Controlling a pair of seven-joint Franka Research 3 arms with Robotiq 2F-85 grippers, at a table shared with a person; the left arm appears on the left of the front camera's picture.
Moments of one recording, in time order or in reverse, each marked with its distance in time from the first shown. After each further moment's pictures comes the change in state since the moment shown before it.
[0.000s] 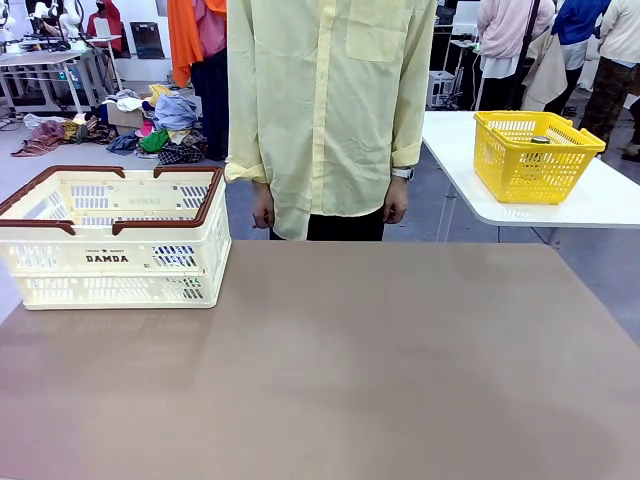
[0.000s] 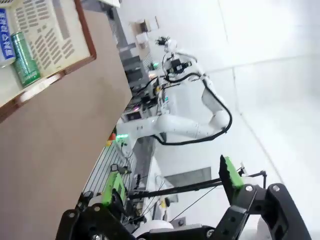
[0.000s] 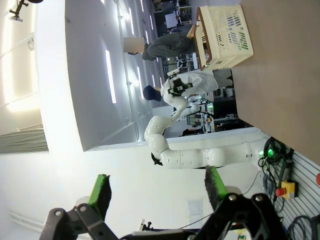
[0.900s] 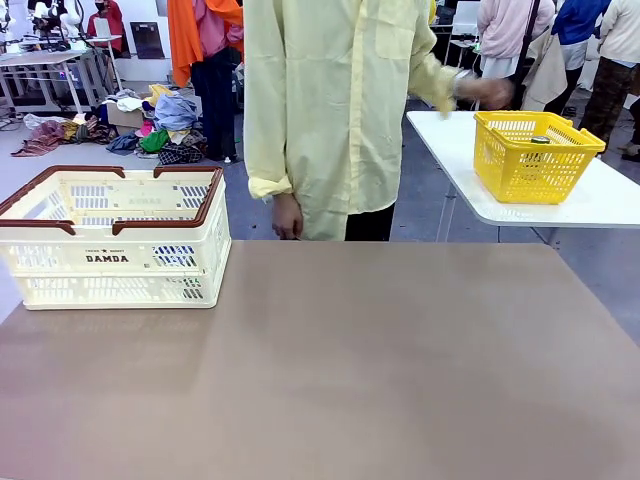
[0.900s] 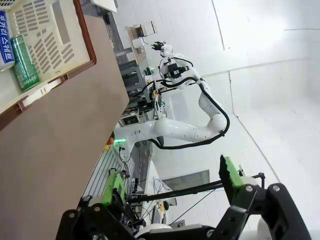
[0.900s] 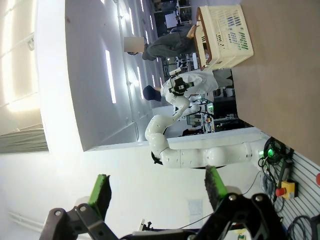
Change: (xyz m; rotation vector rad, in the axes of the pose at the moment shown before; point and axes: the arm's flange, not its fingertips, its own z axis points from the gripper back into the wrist) left arm 0.004 0.001 -0.002 -0.012 -0.008 -0.008; right arm 0.000 0.000 0.000 0.000 0.000 0.000
